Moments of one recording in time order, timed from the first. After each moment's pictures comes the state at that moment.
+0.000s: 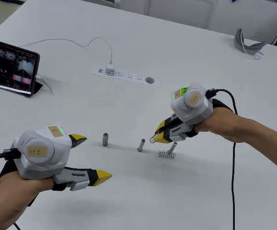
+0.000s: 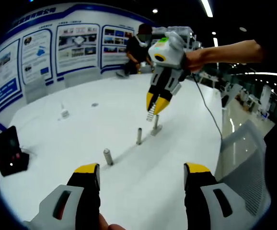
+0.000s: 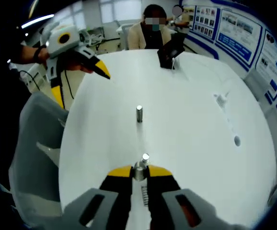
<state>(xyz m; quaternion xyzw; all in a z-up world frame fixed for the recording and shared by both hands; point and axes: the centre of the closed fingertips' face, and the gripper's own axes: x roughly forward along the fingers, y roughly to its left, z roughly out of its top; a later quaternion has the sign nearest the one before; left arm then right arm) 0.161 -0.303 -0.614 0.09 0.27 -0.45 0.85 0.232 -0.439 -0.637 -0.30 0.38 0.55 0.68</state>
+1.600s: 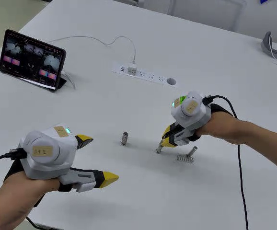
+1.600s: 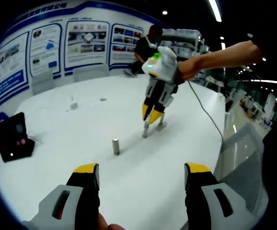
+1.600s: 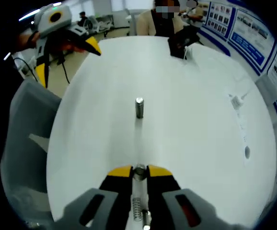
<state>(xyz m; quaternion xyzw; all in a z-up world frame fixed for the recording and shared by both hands) 0.154 -0.275 -0.616 0.06 0.28 -0.42 0.86 0.244 -0.412 -0.683 -0.35 0.40 0.56 0.63</state>
